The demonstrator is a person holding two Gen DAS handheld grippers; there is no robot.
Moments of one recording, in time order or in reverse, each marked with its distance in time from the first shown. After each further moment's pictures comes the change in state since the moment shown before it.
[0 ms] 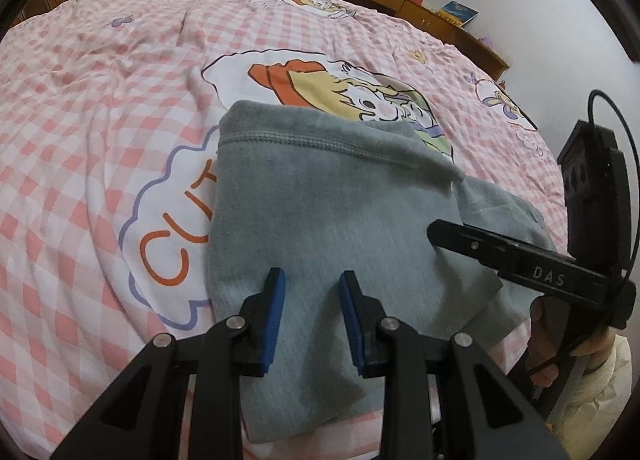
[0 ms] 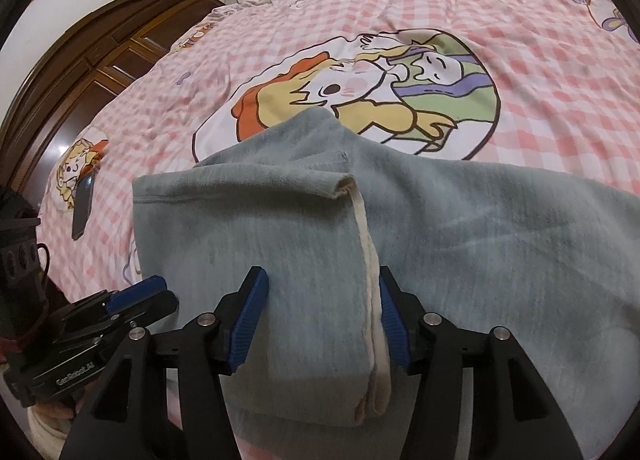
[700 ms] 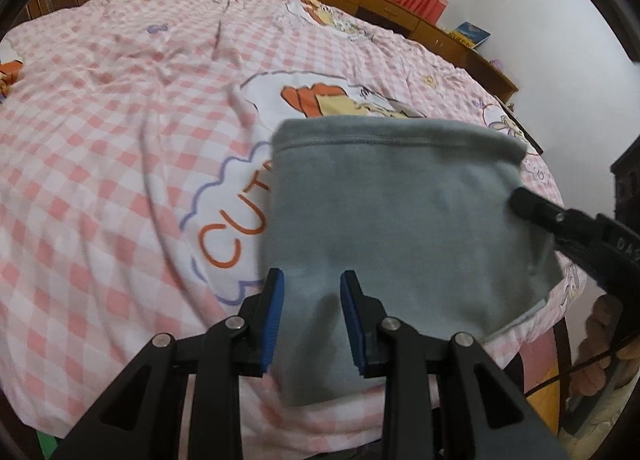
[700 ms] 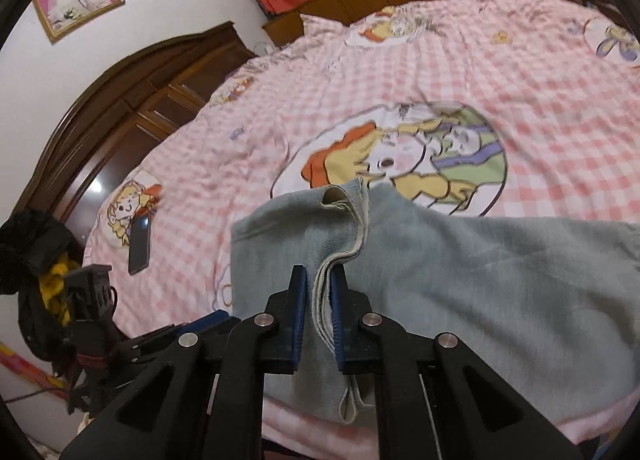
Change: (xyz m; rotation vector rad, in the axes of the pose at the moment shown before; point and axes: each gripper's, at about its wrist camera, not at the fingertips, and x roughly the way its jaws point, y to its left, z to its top) left arm -0.045 0.016 -0.008 -0.064 -0.064 0.028; right arm -0.086 0.039 0.005 0.025 -0.176 0.104
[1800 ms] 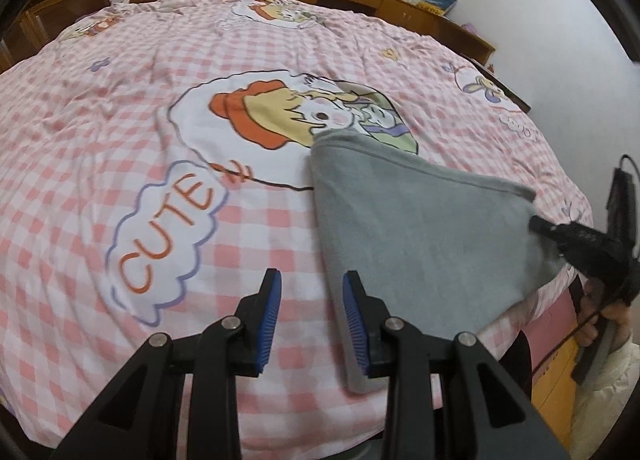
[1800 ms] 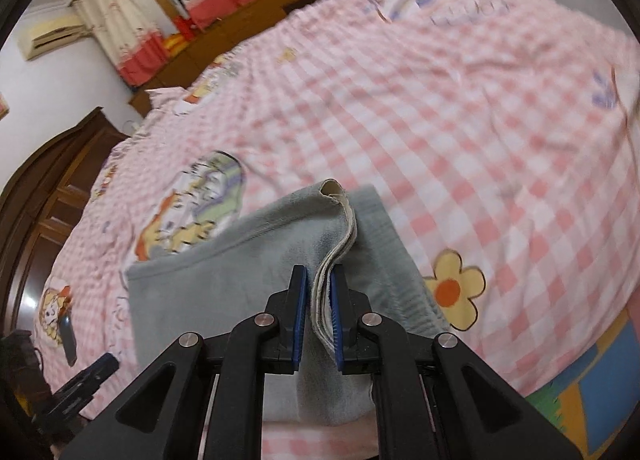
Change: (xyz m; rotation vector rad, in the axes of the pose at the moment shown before) left arm 0.025 -0.074 0.006 0.175 0.042 0.001; right arm -0.080 -0.187 -0.032 0.377 -0.112 -0.327
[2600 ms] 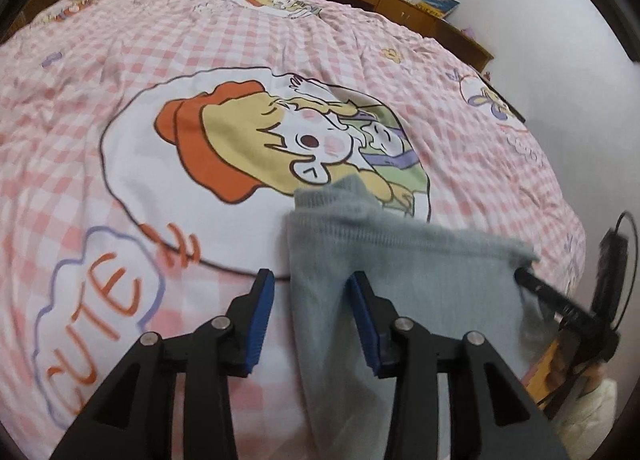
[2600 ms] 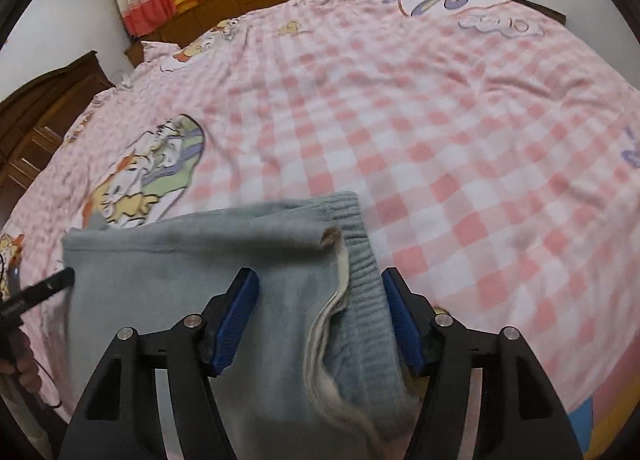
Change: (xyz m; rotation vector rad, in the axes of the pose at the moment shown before) left arm 0.077 0.008 0.064 -0.069 0.031 -0.089; right arm 0.048 -0.005 0.013 -0.204 0.032 -0.108
